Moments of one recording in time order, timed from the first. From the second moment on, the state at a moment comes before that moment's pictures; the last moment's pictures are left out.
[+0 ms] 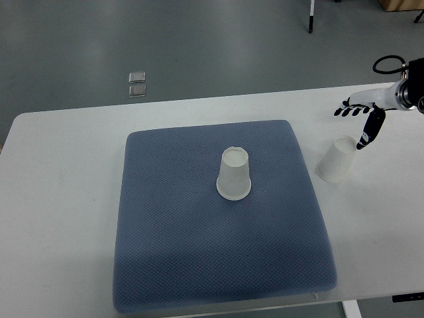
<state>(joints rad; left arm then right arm) -0.04 0.00 -0.09 -0.31 0.05 0.00 0.06 1.63 -0.60 -0.82 1.11 -0.61 0.13 -0.01</state>
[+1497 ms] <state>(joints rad) -0.04 0.00 -0.09 -0.31 0.05 0.00 0.06 1.44 -0.53 -0.76 1.01 -0.61 0.07 -0.01</state>
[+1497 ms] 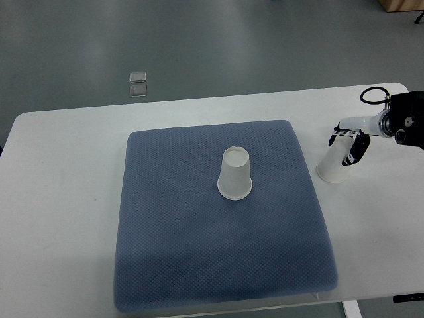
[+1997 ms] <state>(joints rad) -0.04 0.00 -0.09 -0.31 0.05 0.00 0.06 1.59 -0.59 -0.77 1.09 -0.62 0.16 -0.02</state>
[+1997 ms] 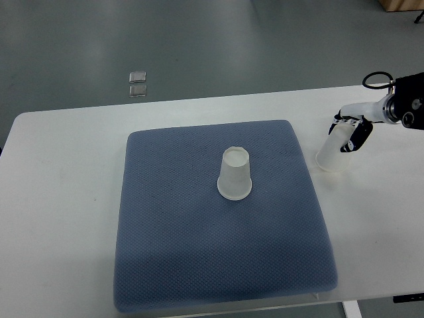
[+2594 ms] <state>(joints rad) -0.04 0.00 -0.09 -0.31 0.05 0.00 0.06 2.25 -0.83 -0.78 1.26 -0.76 0.61 -0.07</state>
